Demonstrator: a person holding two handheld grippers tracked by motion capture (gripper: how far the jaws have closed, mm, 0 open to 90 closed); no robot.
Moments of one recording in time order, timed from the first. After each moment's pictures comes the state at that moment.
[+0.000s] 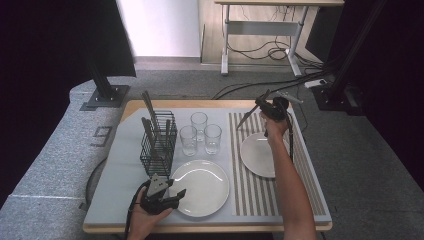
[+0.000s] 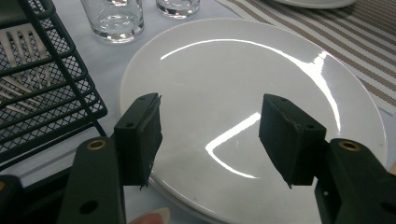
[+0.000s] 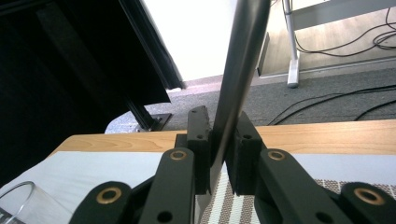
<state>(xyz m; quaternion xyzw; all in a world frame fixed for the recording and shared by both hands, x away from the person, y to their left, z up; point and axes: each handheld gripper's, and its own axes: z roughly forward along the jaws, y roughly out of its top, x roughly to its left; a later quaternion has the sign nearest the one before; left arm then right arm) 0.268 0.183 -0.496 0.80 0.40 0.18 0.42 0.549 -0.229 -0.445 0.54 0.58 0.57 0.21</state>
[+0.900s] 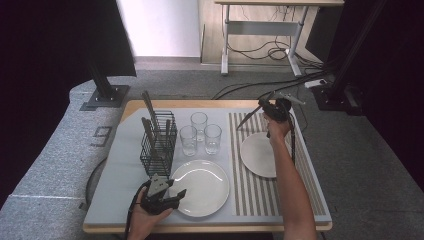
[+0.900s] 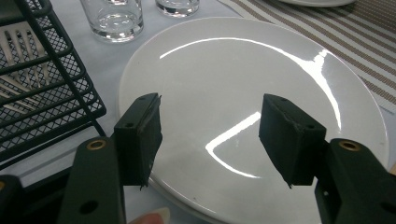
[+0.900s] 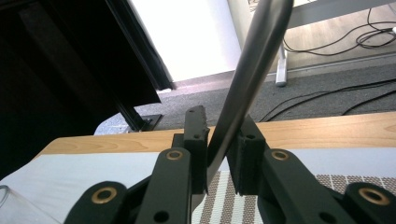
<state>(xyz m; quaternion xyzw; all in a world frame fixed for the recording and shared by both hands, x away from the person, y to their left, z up) 0.268 0.182 -0.497 0.80 0.40 0.18 0.42 0.550 -0.239 -0.452 0.56 0.57 0.56 0.22</state>
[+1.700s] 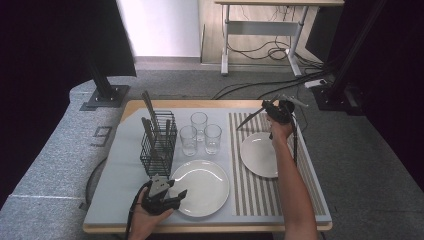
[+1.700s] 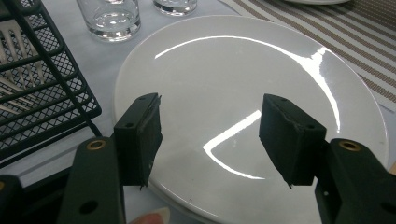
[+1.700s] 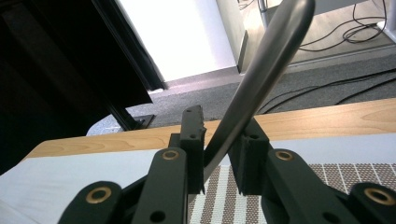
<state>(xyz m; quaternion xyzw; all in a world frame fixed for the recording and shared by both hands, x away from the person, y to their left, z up) 0.268 0.179 -0.498 0.80 0.40 0.18 0.42 0.550 -0.251 -0.461 0.57 0.56 0.55 0.23</state>
